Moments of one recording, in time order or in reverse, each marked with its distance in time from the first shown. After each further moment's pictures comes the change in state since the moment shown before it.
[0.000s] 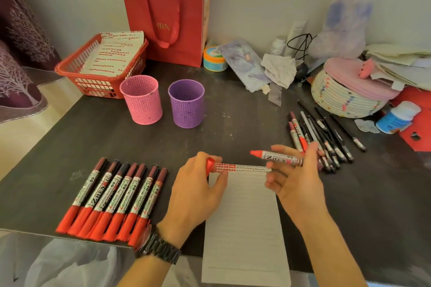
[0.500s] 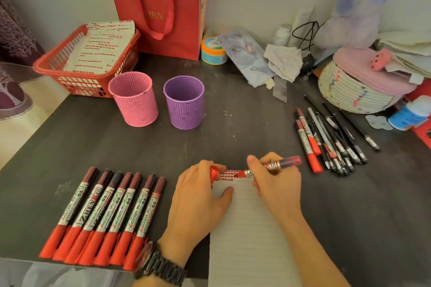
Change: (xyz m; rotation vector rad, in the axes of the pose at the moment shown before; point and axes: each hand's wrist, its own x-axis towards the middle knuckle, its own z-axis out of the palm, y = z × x) left_hand 0.007 -0.018 0.012 0.122 -0.045 0.027; right_hand 0.032 0.046 0.025 -0.654 0.157 -0.330
